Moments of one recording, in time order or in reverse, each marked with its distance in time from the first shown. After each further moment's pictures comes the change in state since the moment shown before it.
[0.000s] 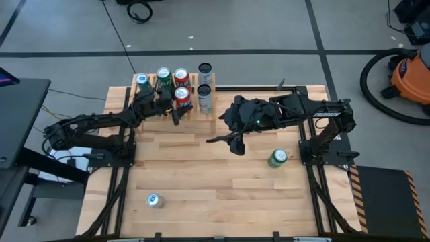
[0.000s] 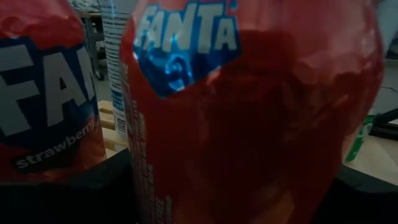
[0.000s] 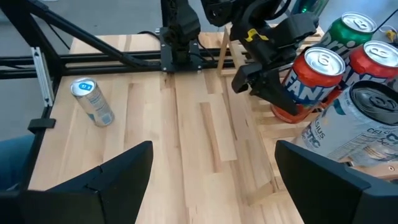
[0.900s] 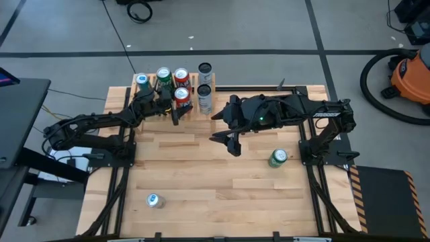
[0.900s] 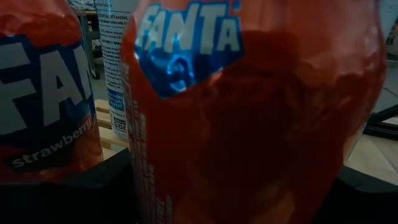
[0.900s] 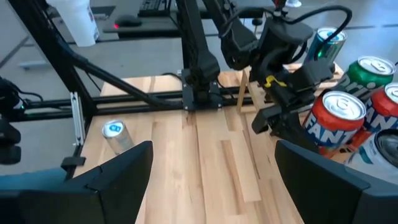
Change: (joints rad) left arm 0.000 0.000 -0.003 -0.009 0.024 -0.006; right arm 0.001 0.000 0.000 0.170 -0.062 0.003
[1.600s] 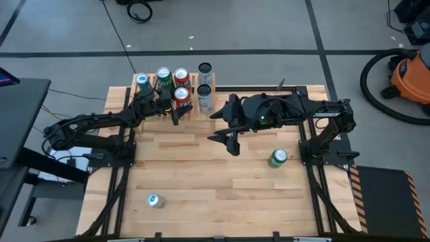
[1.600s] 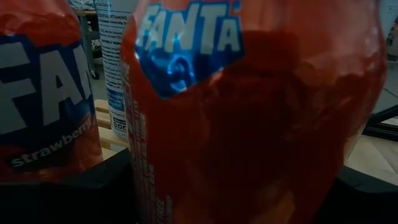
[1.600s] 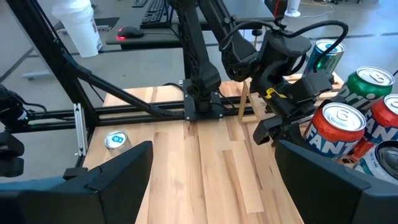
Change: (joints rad) left arm 0.000 0.000 0.000 0.003 0.001 -0.004; right arm 0.000 0.000 0.000 0.043 0.000 -0.003
